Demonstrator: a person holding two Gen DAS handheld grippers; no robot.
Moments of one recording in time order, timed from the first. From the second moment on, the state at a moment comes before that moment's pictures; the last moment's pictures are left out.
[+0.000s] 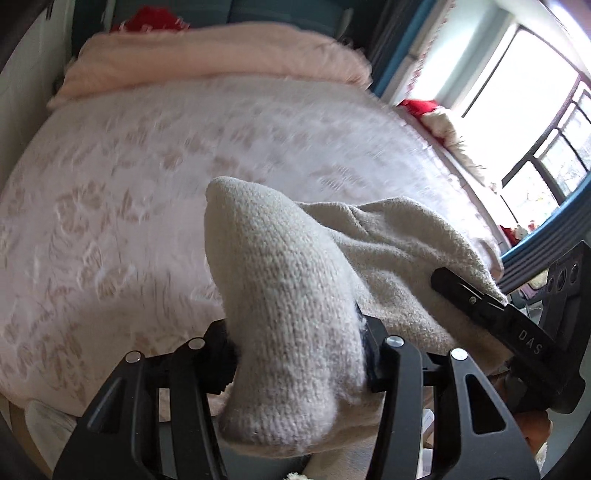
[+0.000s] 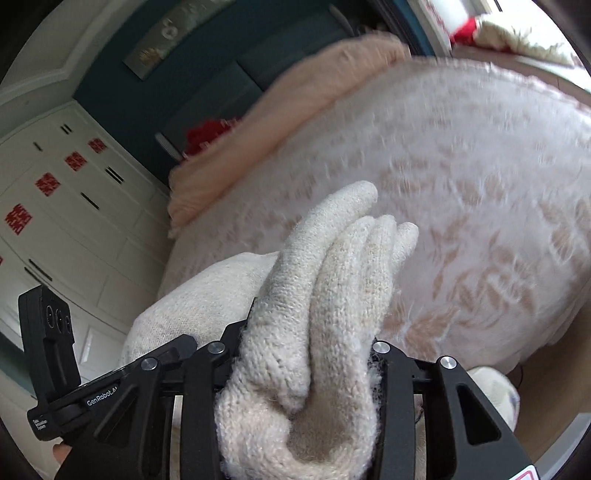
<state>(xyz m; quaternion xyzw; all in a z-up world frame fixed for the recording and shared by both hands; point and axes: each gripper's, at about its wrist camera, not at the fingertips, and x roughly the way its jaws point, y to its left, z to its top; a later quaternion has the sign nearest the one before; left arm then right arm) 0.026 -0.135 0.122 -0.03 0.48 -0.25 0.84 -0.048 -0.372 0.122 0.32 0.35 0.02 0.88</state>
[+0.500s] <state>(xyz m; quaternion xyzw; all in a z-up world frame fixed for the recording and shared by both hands) -0.046 -0.079 0.330 -0.03 0.21 -0.33 0.92 -0.126 -0.323 0.335 0.19 0.07 0.08 0.98</state>
